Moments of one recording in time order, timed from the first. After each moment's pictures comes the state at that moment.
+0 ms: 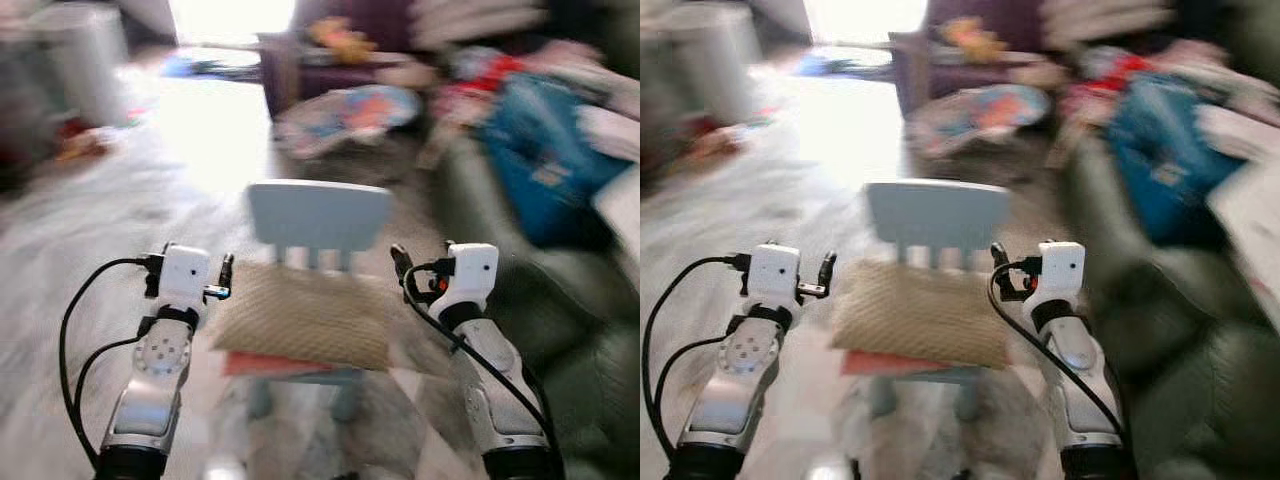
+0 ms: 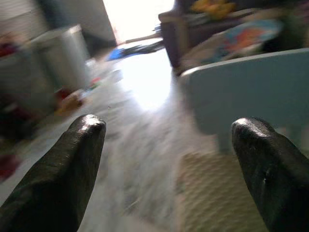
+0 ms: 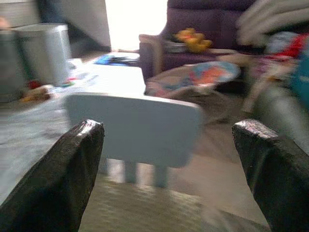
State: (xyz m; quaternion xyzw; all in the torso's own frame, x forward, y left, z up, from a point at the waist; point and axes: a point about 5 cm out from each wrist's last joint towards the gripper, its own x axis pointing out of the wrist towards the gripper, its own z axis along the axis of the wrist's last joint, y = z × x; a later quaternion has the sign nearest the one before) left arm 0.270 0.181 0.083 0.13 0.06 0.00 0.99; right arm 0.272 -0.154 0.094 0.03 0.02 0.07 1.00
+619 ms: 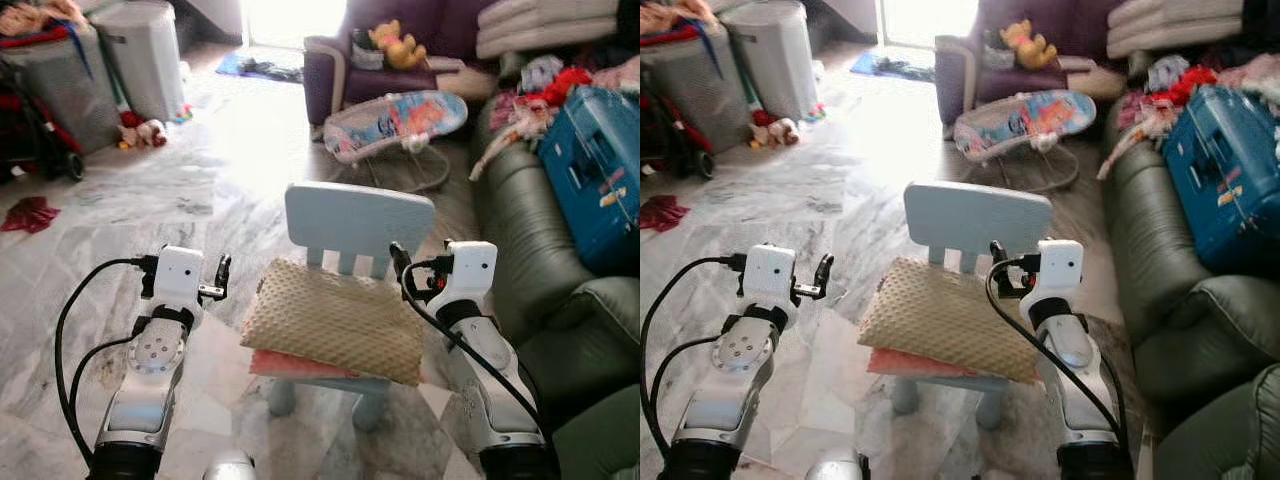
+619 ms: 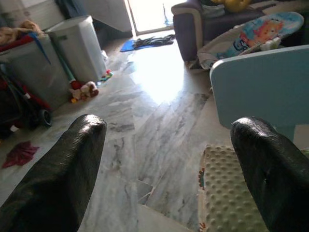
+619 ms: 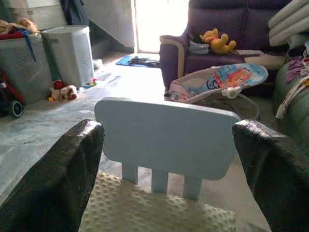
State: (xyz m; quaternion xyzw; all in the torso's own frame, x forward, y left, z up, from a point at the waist) left arm 0.272 0.183 0.081 0.12 0.07 -0.02 0.99; right arm 0.274 -0.154 0.096 0.03 0.02 0.06 1.00
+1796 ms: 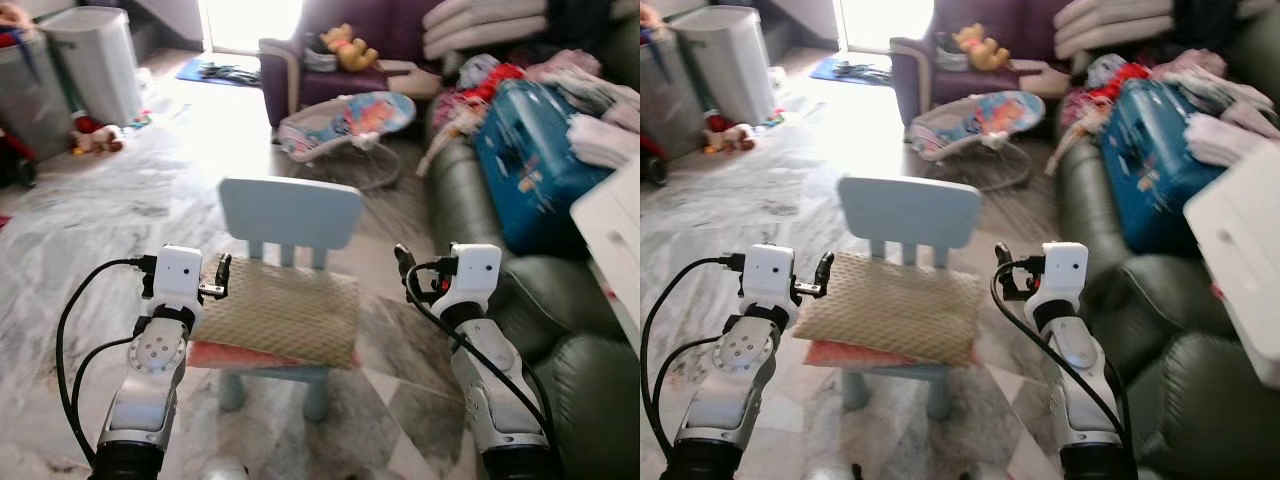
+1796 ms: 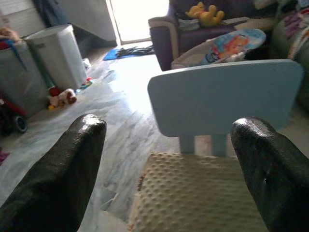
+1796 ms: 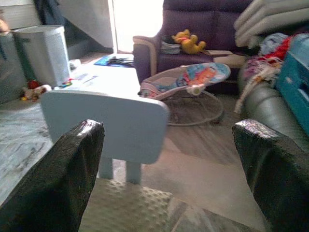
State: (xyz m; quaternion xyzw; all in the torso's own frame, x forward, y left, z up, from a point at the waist) left arm 0.273 0.183 0.082 0.11 0.06 -0.01 0.99; right arm 0.274 -0.159 0.093 0.03 0.03 0.05 1.00
